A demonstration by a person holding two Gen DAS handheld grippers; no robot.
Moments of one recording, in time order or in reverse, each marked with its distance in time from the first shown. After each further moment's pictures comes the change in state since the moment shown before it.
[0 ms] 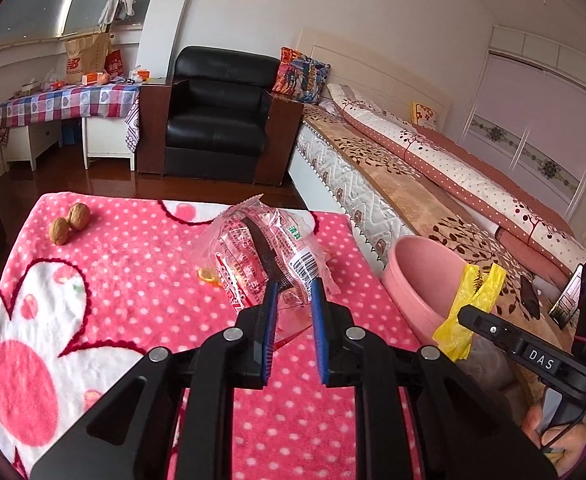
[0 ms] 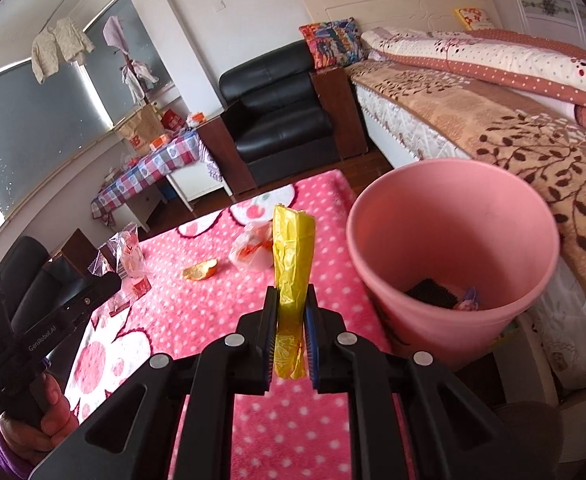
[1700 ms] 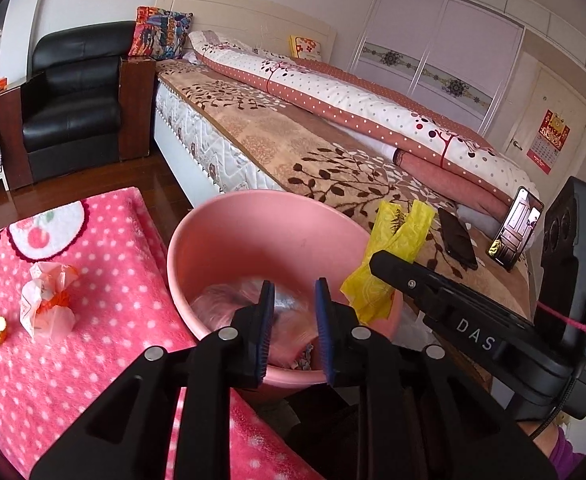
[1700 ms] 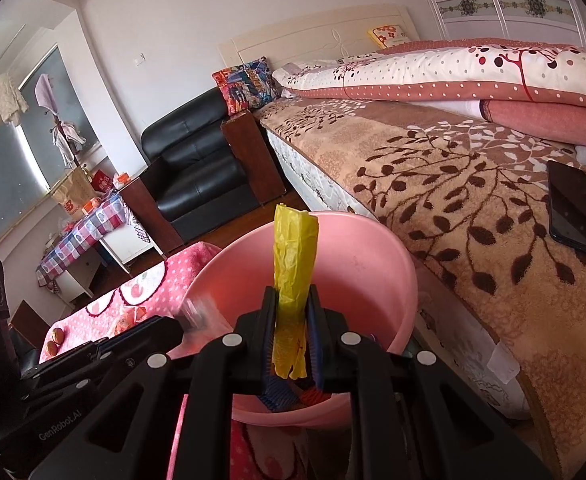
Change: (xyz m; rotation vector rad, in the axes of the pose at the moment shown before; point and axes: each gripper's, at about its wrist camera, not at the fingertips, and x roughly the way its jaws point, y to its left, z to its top) left arm 0.130 -0.173 -0.005 0.237 0.205 -0.346; right arm 0.001 -0.135 0.034 0.161 -0.131 -0.198
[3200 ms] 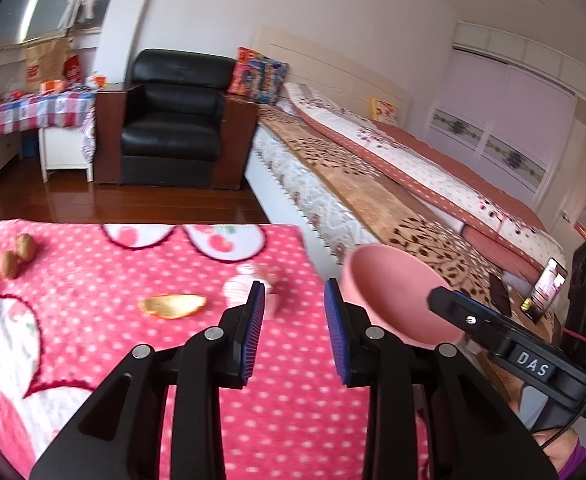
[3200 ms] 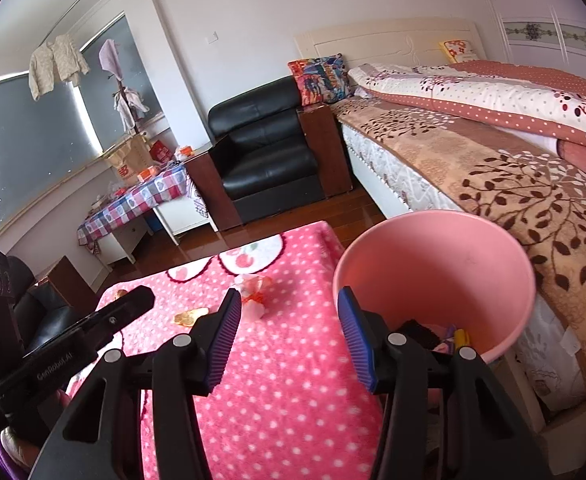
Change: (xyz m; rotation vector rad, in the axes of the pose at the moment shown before) left arm -0.157 0.114 -0.034 -0.190 -0.211 0.231; right arm -0.038 0.147 -0.035 -0.164 0.027 0.172
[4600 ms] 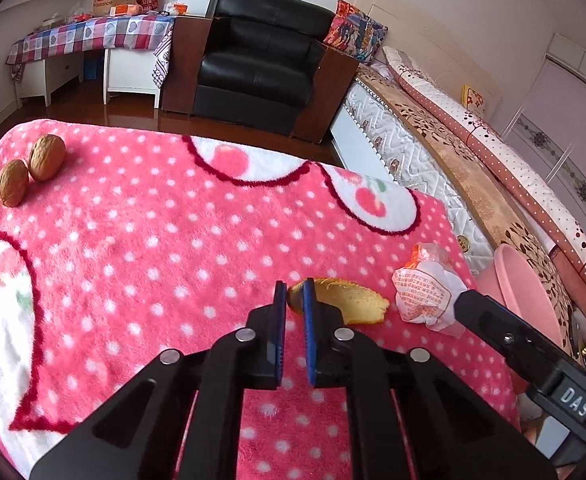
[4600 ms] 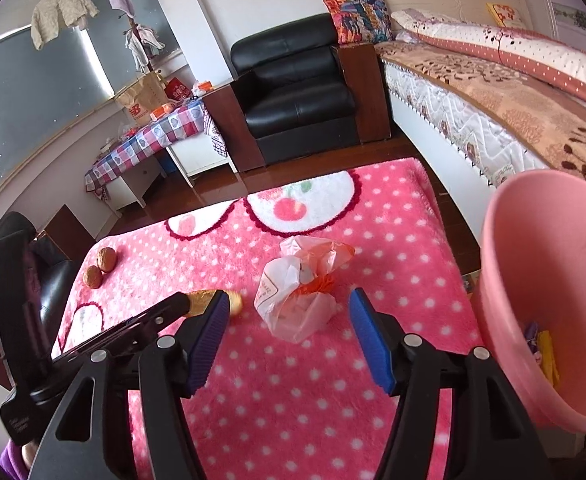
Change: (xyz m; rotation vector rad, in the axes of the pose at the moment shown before) left arm 0.092 0.113 -0.019 -0.204 0.153 0.191; right arm 0.171 0.049 -0.011 -0.049 0.235 0.049
